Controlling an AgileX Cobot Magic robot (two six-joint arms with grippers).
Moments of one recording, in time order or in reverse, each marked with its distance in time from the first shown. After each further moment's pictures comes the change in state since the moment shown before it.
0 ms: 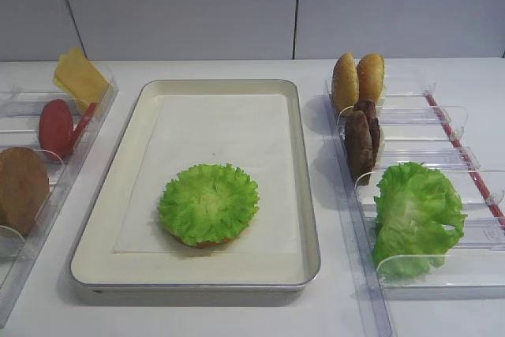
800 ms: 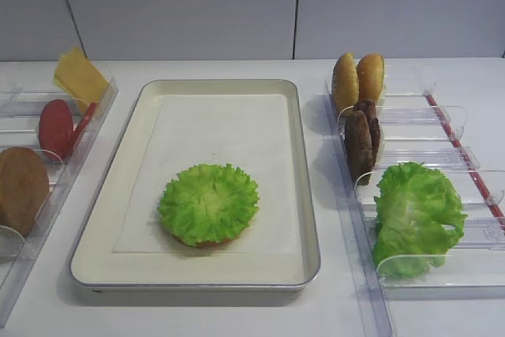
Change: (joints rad) left arm 0.000 0.000 0.000 0.000 0.000 0.000; right arm 0.000 0.000 0.000 0.000 0.000 0.000
